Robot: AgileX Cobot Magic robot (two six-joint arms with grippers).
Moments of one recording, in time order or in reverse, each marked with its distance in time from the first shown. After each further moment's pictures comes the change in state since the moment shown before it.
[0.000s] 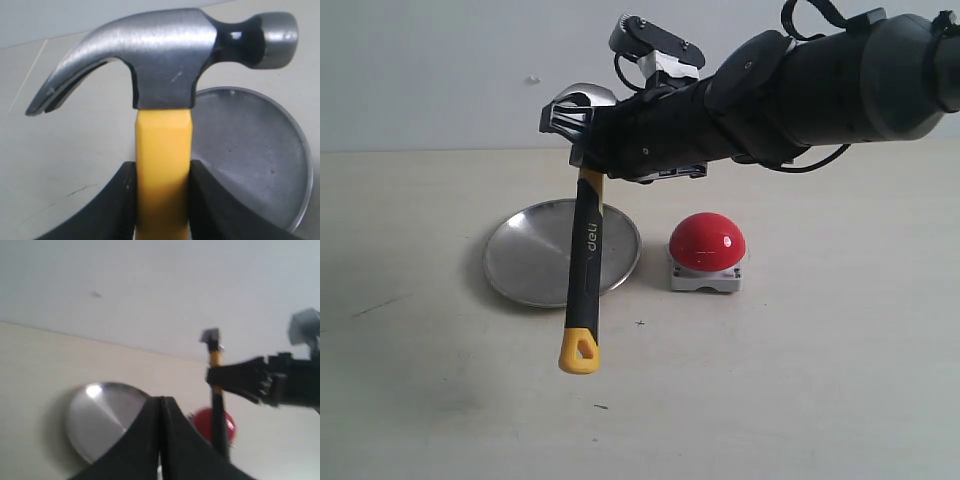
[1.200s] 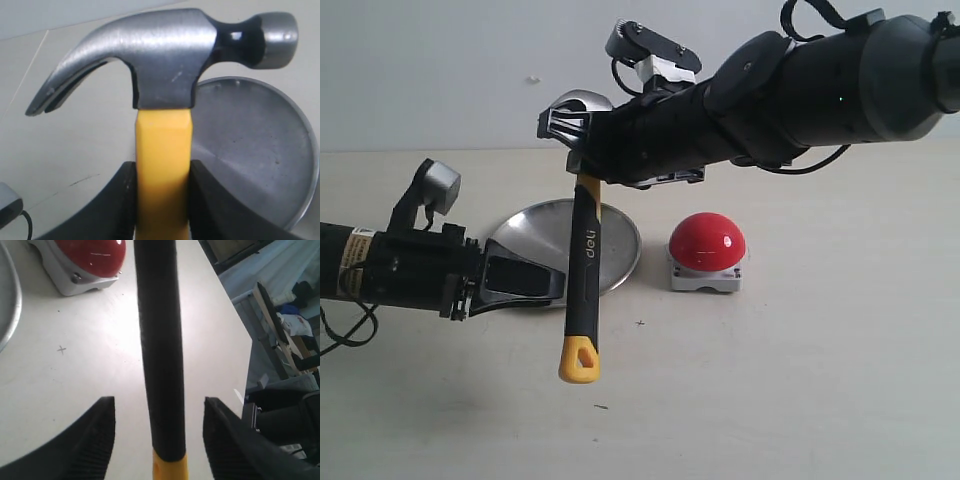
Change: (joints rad) left arm -0.279 0.957 -0.483 0.452 -0.436 -0.204; right arm 0.000 0.002 0.000 0.000 0.033 0.000
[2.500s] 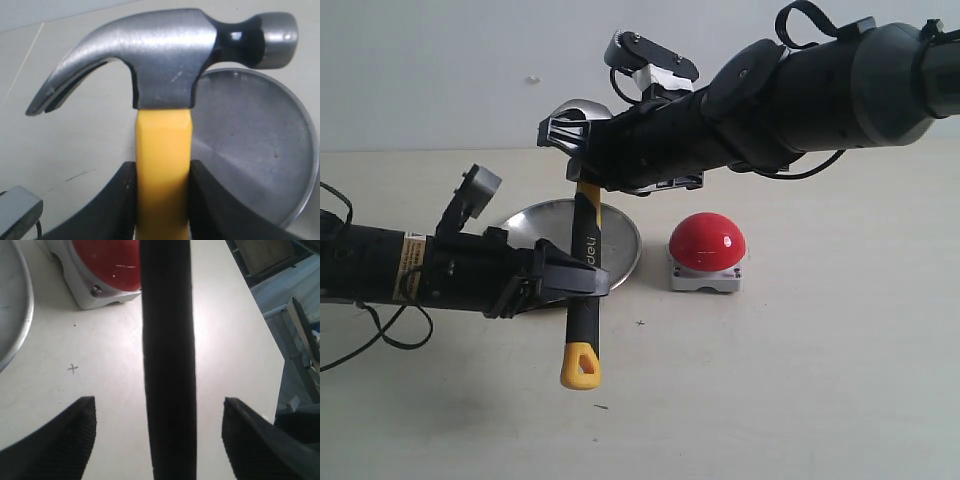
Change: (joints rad) left arm -0.145 0.000 0.000 -0.173 0.189 0.006; right arm 0.000 0.014 0.000 0.000 0.008 0.000
